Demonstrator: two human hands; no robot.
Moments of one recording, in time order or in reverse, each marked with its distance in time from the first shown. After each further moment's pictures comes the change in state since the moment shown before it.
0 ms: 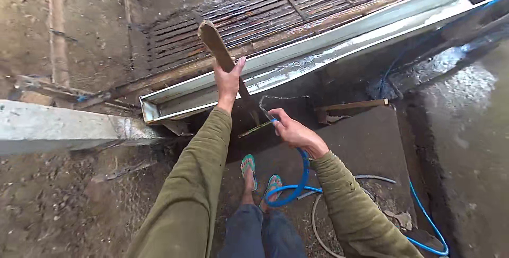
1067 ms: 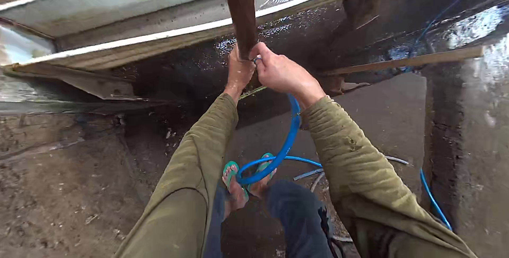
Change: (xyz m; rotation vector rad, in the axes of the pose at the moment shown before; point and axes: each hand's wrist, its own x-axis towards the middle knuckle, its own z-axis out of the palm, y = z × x) left_hand -0.094 -0.285 0.059 0.010 -0.260 0.021; right_hand 0.186 0.103 0.031 -0.396 0.107 -0.071
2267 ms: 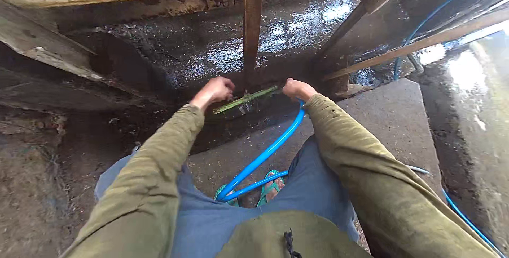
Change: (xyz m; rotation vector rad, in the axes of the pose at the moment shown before) left_hand -0.063 -0.177 -0.111 0.648 -0.671 -0.440; right_hand 0.122 0.183 0.187 -0.160 0.027 0.548
